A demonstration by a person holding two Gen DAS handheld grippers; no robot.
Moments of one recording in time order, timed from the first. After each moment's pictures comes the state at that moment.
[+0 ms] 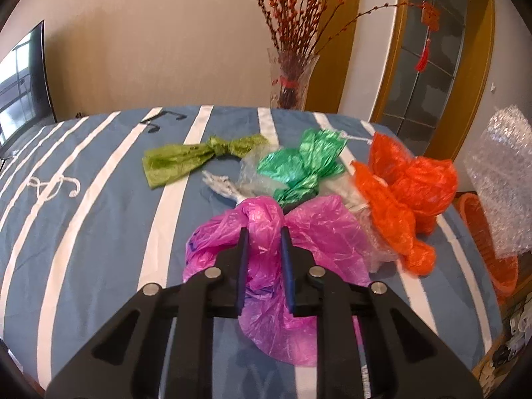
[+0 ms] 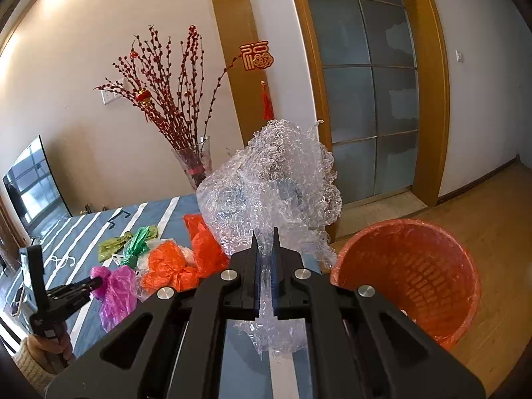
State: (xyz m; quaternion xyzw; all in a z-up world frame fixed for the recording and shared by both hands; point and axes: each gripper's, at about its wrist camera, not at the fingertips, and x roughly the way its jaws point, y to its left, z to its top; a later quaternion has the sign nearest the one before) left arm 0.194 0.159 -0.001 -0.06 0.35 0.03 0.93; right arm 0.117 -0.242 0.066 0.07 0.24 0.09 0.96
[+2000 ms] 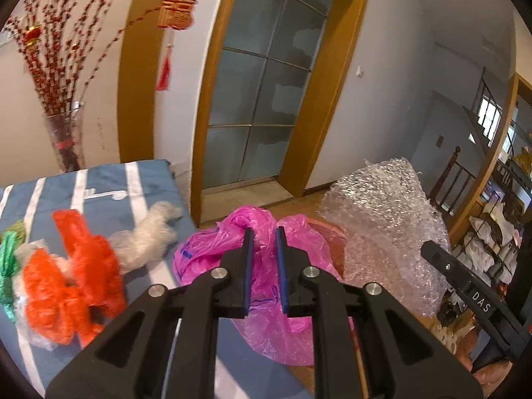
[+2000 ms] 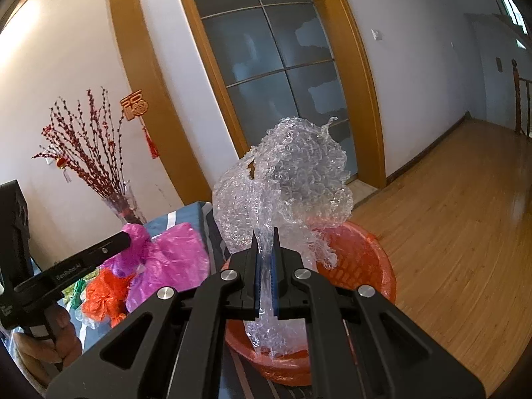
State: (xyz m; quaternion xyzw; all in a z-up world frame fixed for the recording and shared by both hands) left arm 0.246 -0.147 0.062 -0.05 0.30 -0.25 0.92; right arm 0.100 -0.398 0.044 0.17 0.22 -0.03 0.96
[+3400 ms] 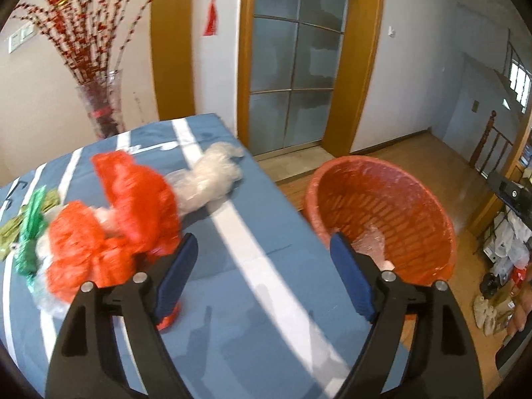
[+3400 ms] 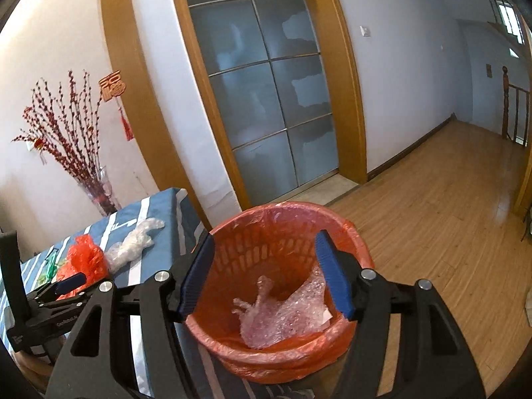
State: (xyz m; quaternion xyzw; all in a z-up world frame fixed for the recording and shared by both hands) left arm 0.238 -0.100 -0.005 0.03 0.35 -0.16 0.92; right arm 0.099 -0.395 0.024 0.14 0.24 -0.06 0.96
